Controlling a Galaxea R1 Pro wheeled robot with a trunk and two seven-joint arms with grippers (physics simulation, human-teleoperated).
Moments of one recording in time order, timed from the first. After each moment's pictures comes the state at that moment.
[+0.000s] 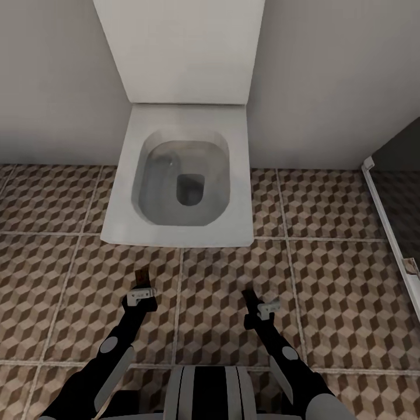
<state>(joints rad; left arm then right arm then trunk) -0.41 0.13 -0.31 -1.04 0.39 -0.17 0.13 -0.54 0.07 0.04 -0.52 -0.02 -0.38 0.18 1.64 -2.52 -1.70</state>
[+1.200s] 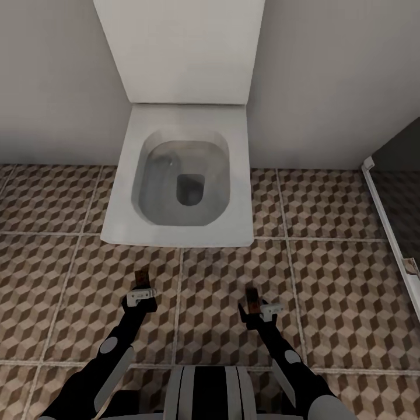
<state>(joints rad) -0.41 0.13 -0.31 -1.04 0.39 -0.17 0.13 -0.54 0.06 0.04 -0.49 -0.03 -0.46 0.18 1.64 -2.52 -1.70</state>
